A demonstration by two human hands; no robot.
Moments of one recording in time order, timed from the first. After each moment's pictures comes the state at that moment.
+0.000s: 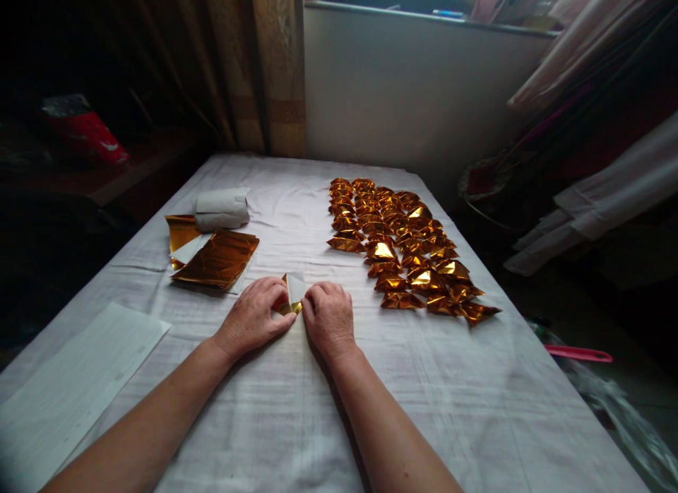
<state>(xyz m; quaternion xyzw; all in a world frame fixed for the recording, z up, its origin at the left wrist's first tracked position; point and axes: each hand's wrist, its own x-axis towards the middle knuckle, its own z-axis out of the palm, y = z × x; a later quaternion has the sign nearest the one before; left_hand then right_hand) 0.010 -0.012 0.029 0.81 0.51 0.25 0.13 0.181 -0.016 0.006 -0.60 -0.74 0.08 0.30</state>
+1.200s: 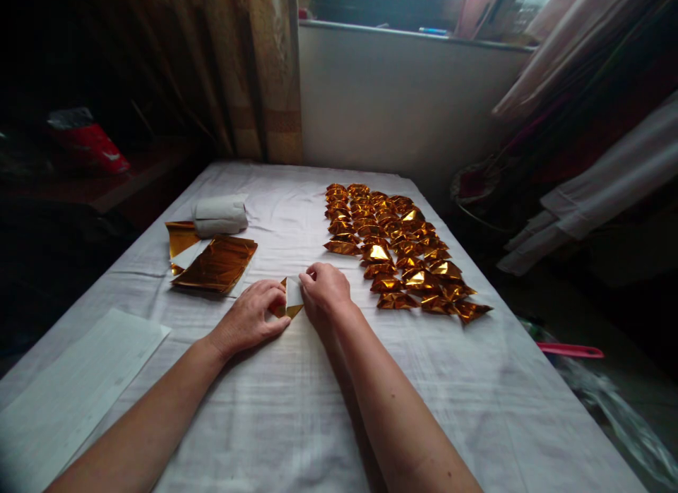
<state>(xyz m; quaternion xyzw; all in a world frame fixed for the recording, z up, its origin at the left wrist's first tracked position) -0.002 -0.007 0.026 0.84 0.45 0.26 0.15 0.179 0.043 0.041 -0.69 -0.67 0.23 0.13</state>
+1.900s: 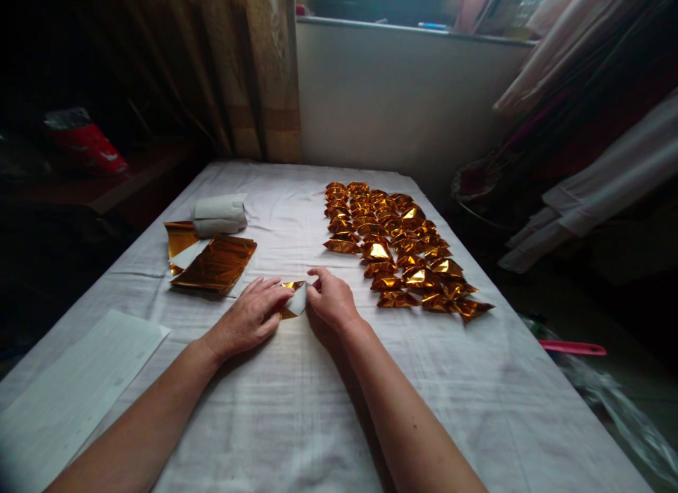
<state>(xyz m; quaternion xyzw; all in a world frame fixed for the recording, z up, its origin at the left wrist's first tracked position) -0.010 -0.008 0.020 0.87 0.43 0.20 0.14 0.192 0.020 0.029 -0.64 -0.68 0.27 0.23</state>
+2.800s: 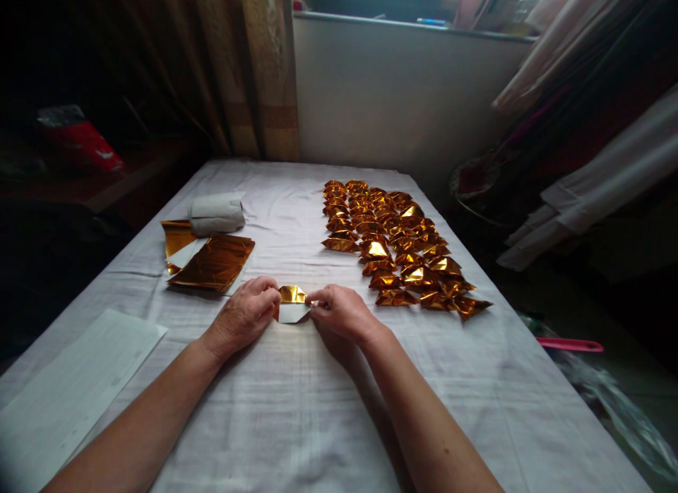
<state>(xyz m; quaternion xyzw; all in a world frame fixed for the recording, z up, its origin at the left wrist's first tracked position) -0.007 -0.005 0.023 0.87 0.45 0.21 0.07 0.224 0.000 0.038 -0.55 -0.78 0.28 0.14</state>
